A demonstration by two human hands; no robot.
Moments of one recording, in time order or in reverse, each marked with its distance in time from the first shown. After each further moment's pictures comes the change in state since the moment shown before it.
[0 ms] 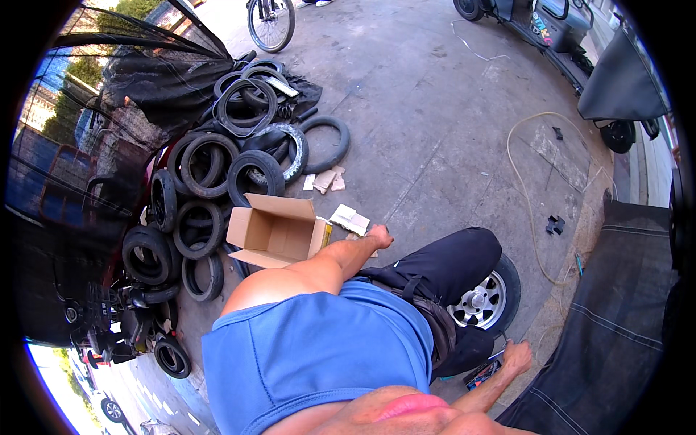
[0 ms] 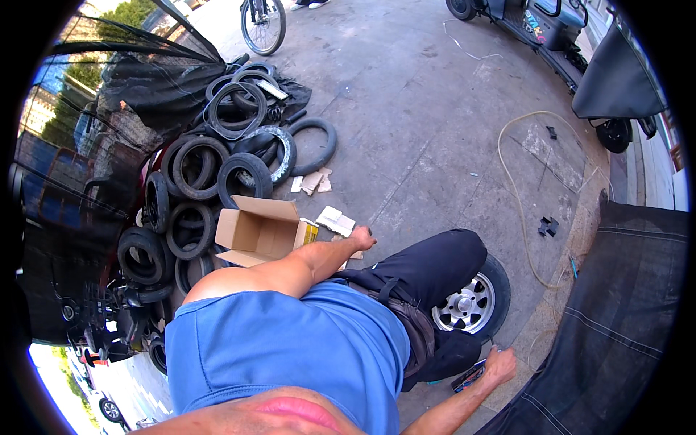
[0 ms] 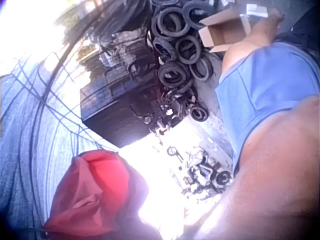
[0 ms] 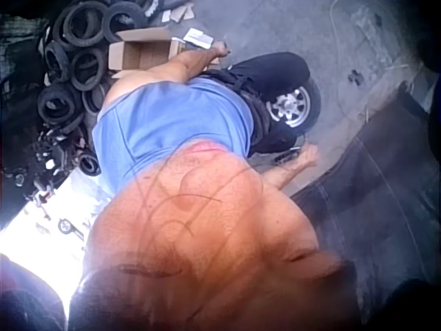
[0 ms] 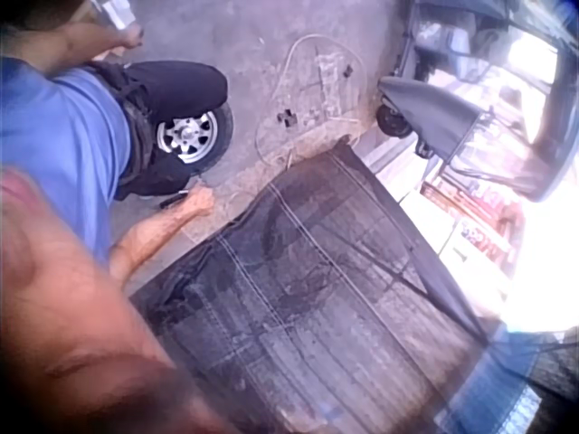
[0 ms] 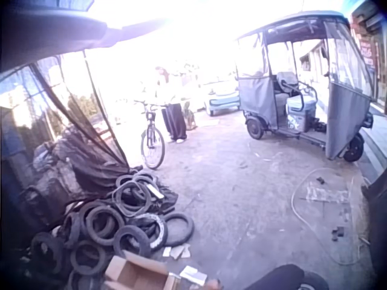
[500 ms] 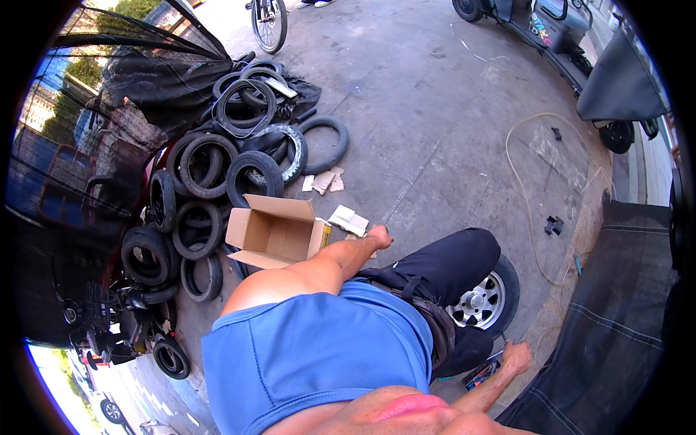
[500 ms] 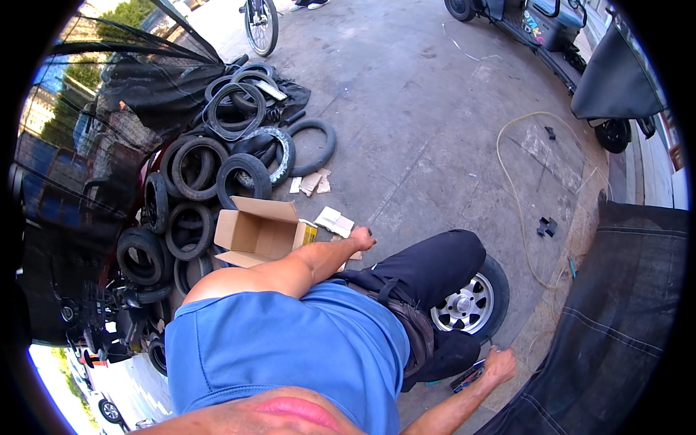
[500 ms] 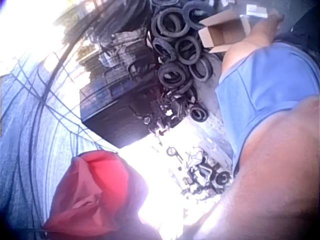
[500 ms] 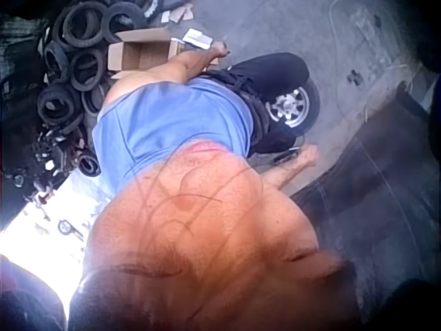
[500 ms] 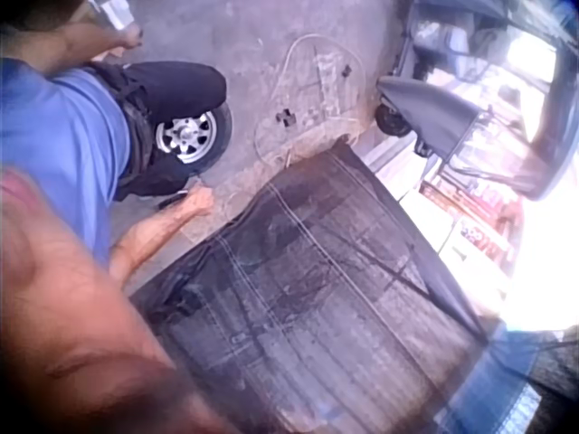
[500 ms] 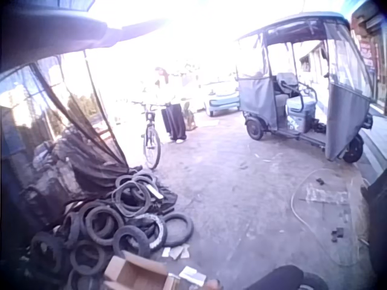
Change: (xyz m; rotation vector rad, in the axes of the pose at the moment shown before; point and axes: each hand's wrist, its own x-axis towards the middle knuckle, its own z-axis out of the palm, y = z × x) left_hand -0.004 0.005 -0.005 -0.008 0.009 0.002; right_hand 0.002 0.005 0.009 -0.033 0.074 -0.049
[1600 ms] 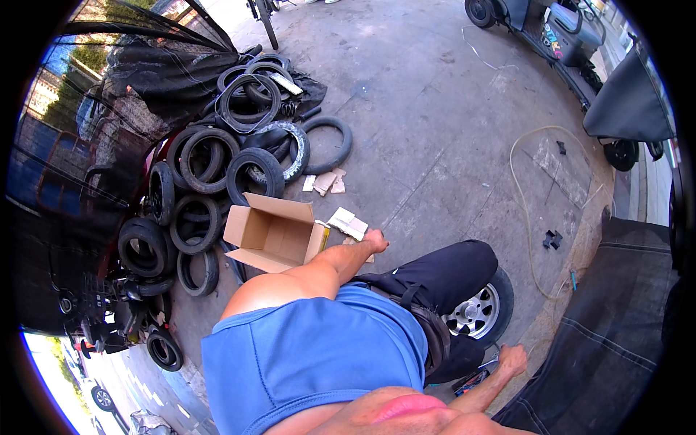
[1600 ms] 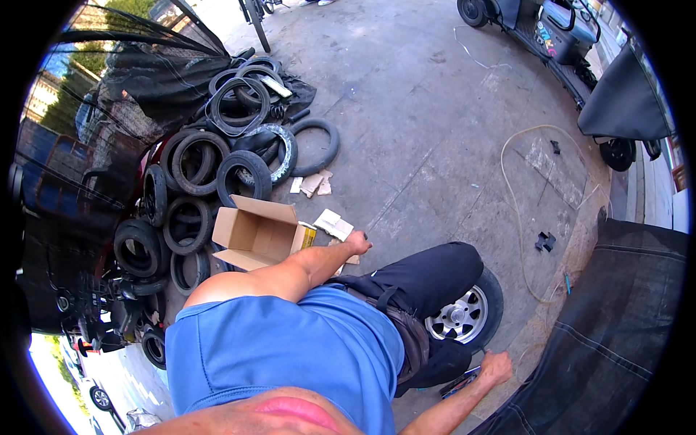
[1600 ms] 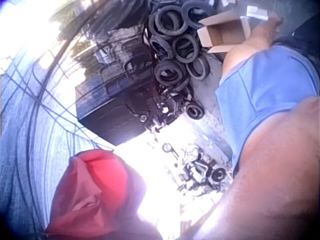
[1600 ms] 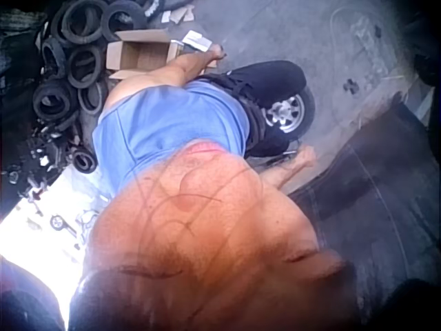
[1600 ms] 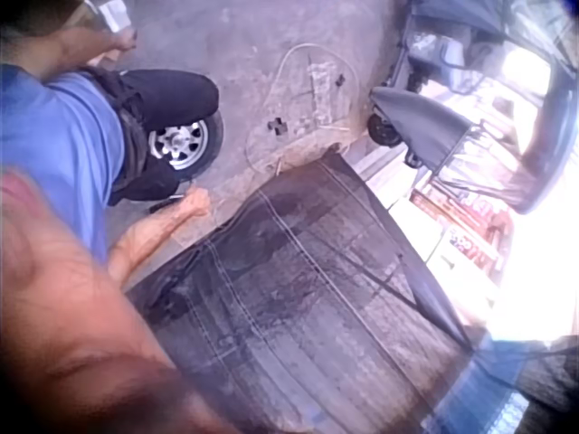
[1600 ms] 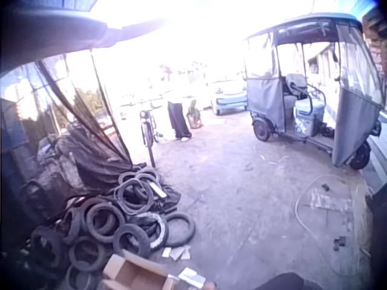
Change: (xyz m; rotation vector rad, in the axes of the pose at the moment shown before) left_hand 0.013 -0.018 -0.005 -0.035 -0.095 -0.028; right_hand 0.024 -0.029 -0.017 -0.070 -0.039 0.018
